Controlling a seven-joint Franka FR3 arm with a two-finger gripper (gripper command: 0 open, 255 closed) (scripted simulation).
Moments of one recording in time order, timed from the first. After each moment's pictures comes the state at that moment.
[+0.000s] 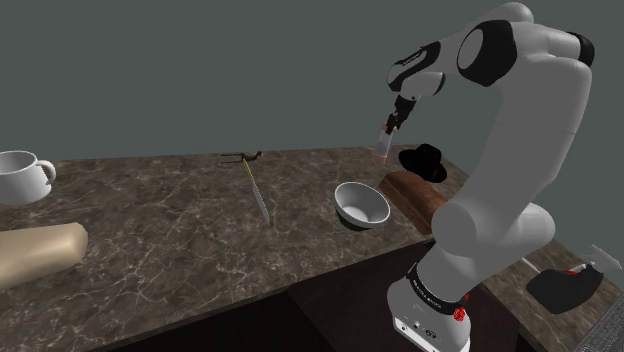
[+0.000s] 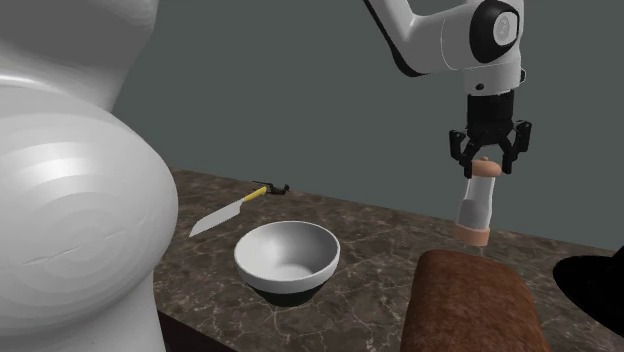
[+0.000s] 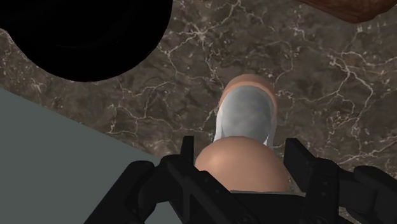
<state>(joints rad) -0.53 0.36 -0.31 -1.82 0.02 2.31 -0.85</state>
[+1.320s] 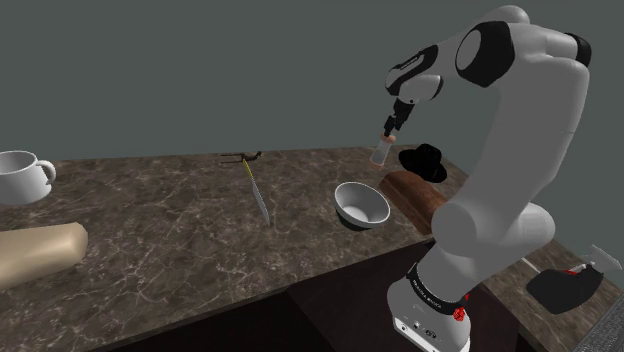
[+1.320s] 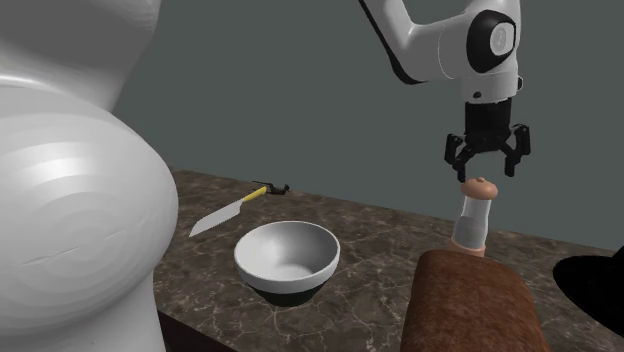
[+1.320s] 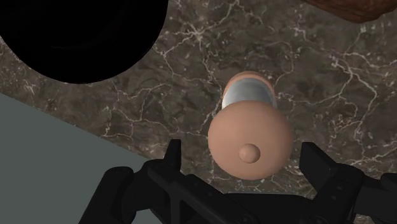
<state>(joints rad) -0.53 0.37 -0.31 -1.84 0.03 2.34 -0.84</state>
